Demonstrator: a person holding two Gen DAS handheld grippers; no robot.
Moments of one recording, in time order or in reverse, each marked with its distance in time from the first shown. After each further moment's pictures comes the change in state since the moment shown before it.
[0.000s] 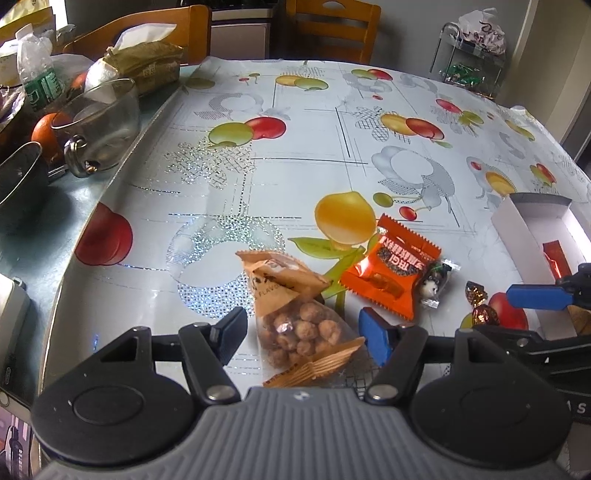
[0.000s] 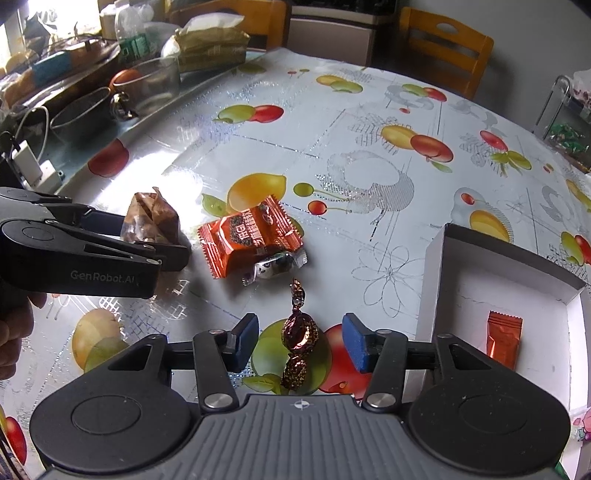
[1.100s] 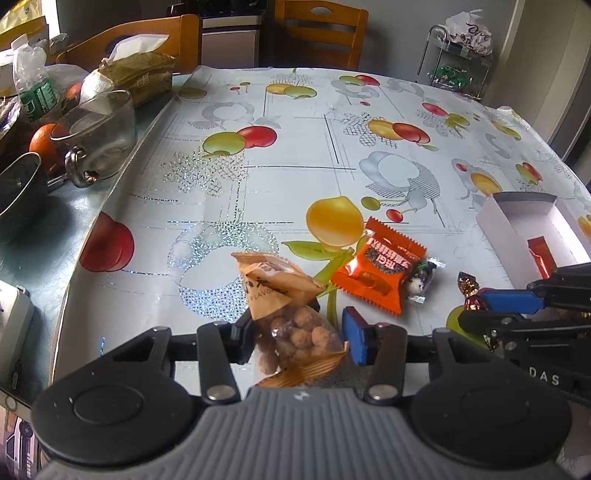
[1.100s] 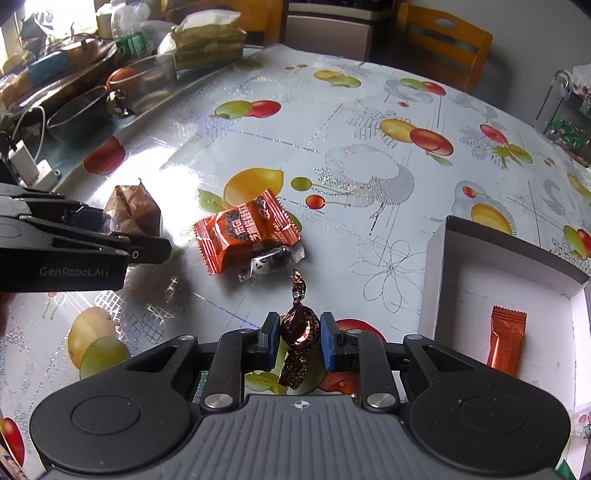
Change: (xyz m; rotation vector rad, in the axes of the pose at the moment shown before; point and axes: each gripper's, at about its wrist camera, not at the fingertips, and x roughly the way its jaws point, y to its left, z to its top) left arm -0.017 0.000 -0.002 0.025 -0.020 -0.026; right arm 0.004 -0.003 -0.002 0.013 0.002 0.007
